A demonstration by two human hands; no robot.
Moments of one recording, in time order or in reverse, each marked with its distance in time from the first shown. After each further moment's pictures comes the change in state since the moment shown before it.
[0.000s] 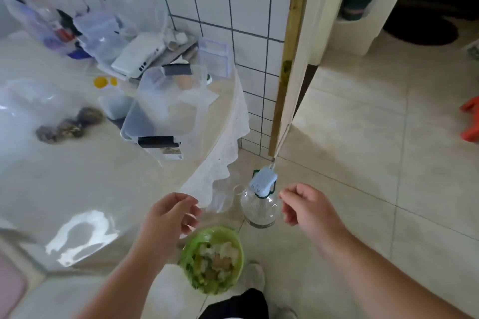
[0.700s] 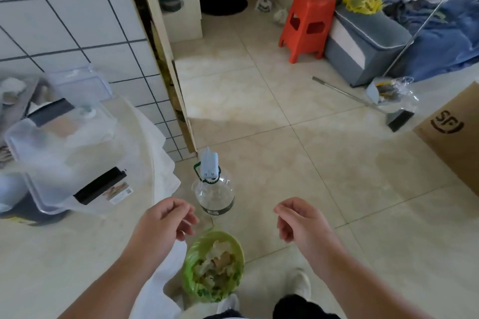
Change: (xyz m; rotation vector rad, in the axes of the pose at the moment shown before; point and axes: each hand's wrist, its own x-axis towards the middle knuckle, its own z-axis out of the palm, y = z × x) left_hand 0.073 0.013 -0.056 0.543 -0.799 0.300; right_hand -0.146 0.055 0.148 0.318 0.727 0.209
